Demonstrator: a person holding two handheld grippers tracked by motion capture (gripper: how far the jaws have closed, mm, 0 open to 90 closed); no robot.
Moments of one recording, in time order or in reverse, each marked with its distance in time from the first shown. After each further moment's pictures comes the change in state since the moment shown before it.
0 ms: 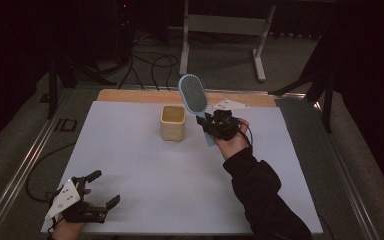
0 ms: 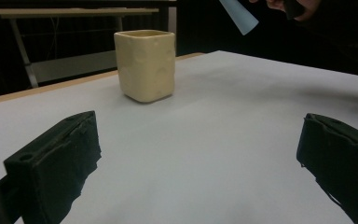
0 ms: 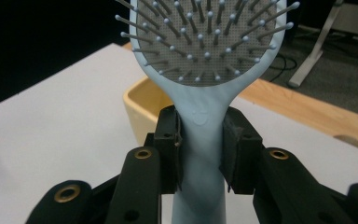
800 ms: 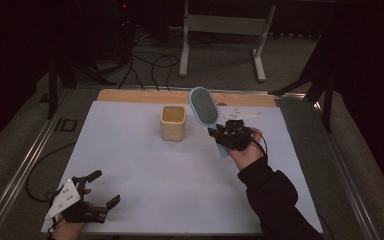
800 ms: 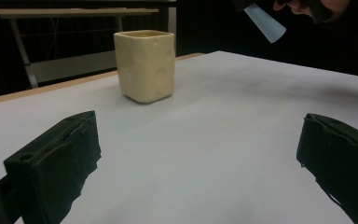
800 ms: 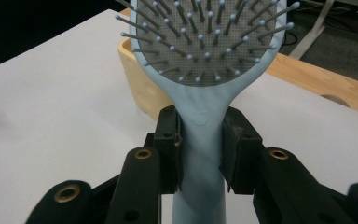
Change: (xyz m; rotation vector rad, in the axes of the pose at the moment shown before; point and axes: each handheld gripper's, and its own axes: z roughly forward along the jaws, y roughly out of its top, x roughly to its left) left arm 0.000 0.000 0.000 -0.003 0.002 -0.002; right arm -0.010 -0.023 -0.032 0.102 0.001 -0.018
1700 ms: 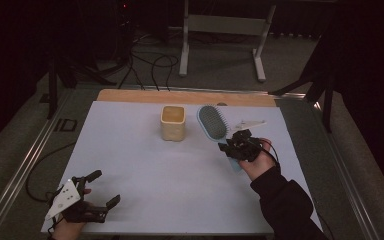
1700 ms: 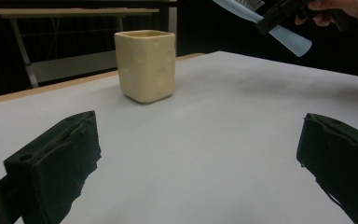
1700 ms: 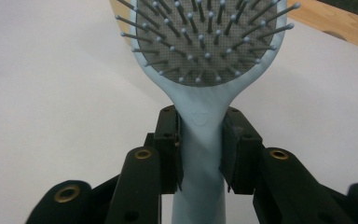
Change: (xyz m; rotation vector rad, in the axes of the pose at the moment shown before) left arm 0.000 0.000 0.000 0.001 0.000 -0.004; right arm -0.009 -0.029 -0.017 0.176 -0.010 0.001
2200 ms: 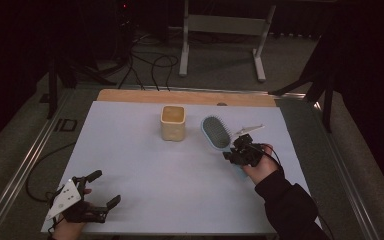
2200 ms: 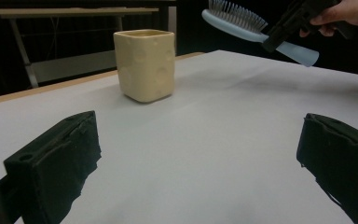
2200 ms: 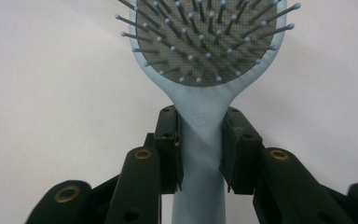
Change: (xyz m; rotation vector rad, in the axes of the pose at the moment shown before) left arm 0.000 0.000 0.000 0.005 0.000 0.008; right arm -0.009 -0.020 0.009 0.138 -0.010 0.017
